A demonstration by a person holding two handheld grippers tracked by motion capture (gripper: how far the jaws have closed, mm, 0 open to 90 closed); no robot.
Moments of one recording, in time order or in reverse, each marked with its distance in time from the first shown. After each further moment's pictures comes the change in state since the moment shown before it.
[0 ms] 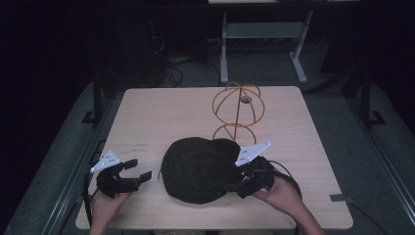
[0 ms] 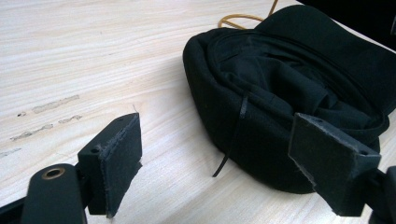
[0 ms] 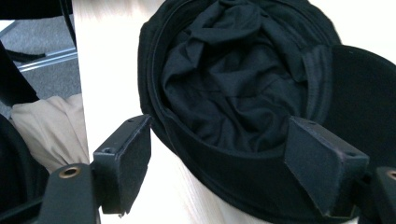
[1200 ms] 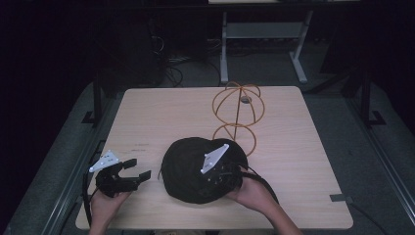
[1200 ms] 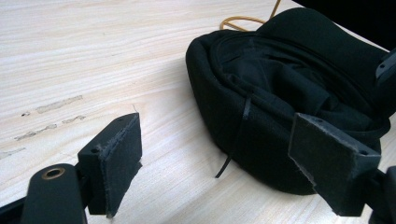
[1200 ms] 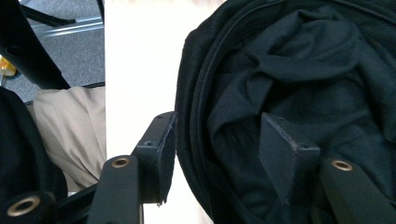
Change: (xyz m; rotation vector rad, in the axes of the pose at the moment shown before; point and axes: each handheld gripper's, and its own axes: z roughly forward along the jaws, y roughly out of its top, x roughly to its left) left arm 0.002 0.000 -0.001 -0.010 0.001 -0.006; right arm 0.022 0.043 0.062 0.109 0.122 -0.125
